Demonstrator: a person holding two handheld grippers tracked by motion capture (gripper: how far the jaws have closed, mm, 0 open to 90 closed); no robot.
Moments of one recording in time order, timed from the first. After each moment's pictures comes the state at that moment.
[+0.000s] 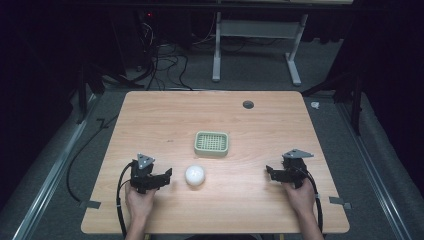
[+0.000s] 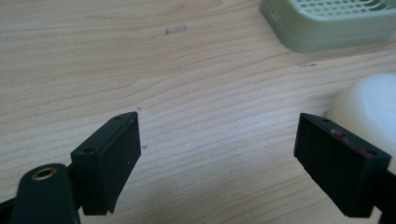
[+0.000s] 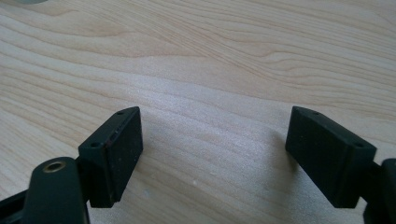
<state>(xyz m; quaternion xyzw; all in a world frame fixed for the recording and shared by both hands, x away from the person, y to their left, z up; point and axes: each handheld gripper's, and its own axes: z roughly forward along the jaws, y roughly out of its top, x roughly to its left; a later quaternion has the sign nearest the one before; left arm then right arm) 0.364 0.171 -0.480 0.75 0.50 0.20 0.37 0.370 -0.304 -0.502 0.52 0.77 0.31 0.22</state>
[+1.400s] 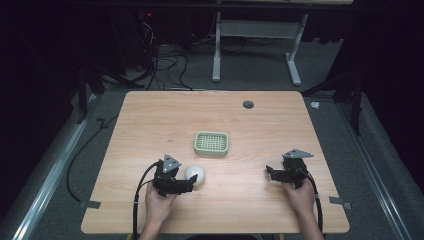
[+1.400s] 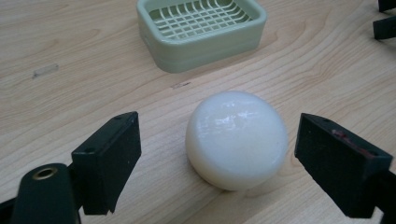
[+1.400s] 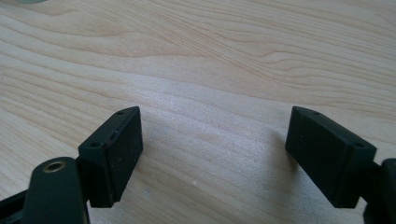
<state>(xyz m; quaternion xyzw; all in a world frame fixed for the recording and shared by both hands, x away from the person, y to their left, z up) 0.351 0.104 -0.464 0.80 0.41 0.16 0.40 0.370 -0.304 -0.502 0.52 0.77 0.31 0.22</state>
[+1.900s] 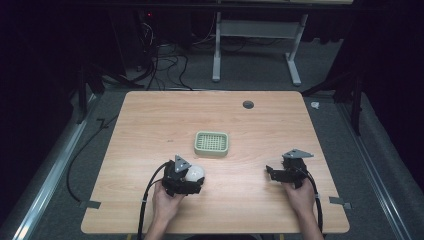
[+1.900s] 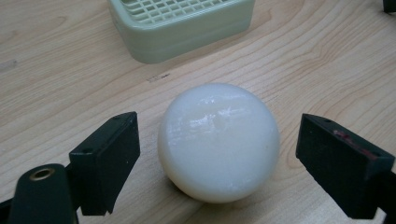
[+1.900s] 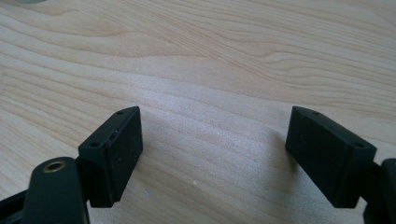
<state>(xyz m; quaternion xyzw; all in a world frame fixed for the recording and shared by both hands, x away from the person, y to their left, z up) 0.357 0.083 -0.477 0.82 0.40 0.15 0.37 0.370 -0.304 -0.502 0.52 0.77 0.31 0.22</state>
